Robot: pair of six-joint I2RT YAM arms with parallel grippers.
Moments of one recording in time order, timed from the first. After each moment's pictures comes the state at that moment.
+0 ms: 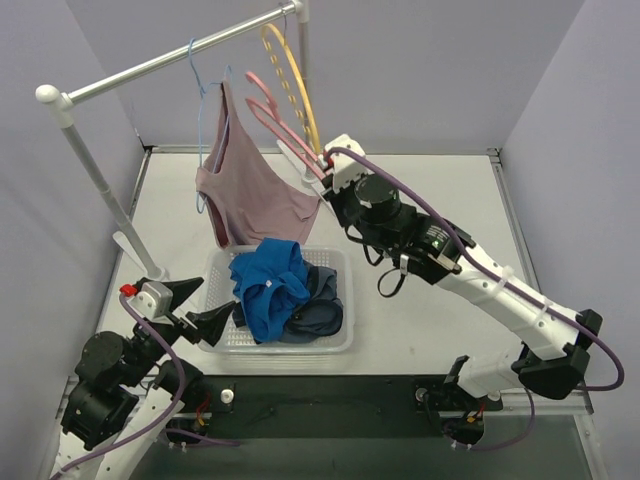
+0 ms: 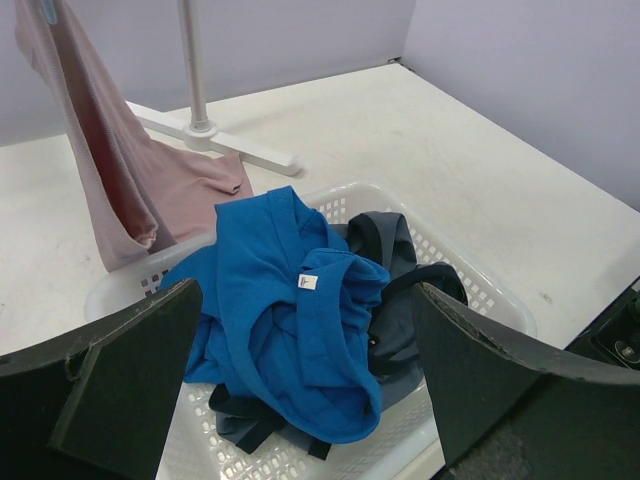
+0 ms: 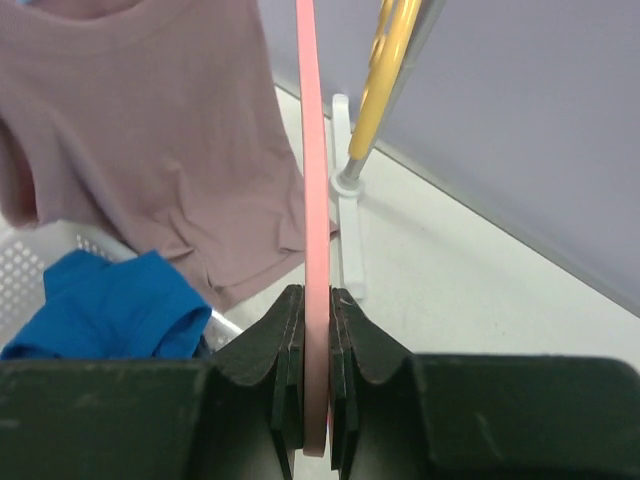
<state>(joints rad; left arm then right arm) -0.54 0.05 0.67 -0.58 0.08 -0.16 0.97 1.33 1.52 -0.46 0.49 -0.13</state>
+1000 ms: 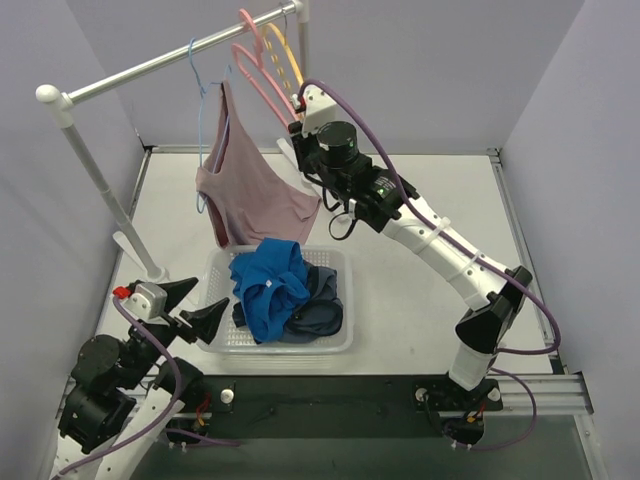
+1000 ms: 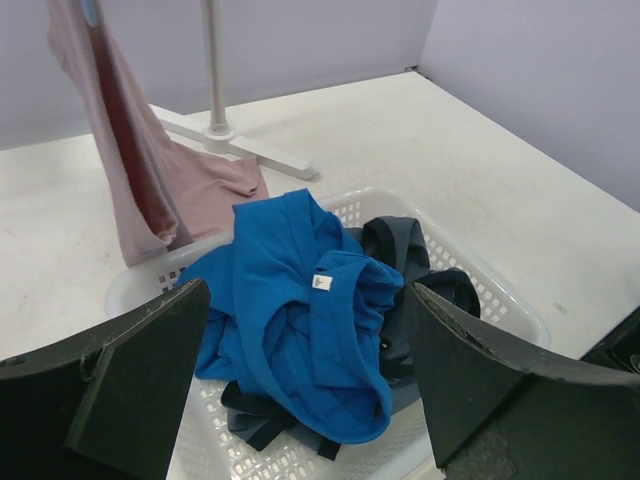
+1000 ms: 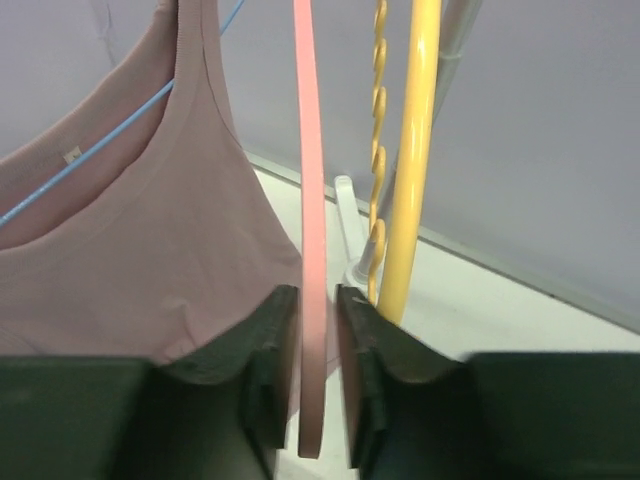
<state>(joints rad) -0.54 0.02 0.67 -0.59 0.05 -0.16 0.85 1.75 1.92 -0.32 0.44 -0.05</state>
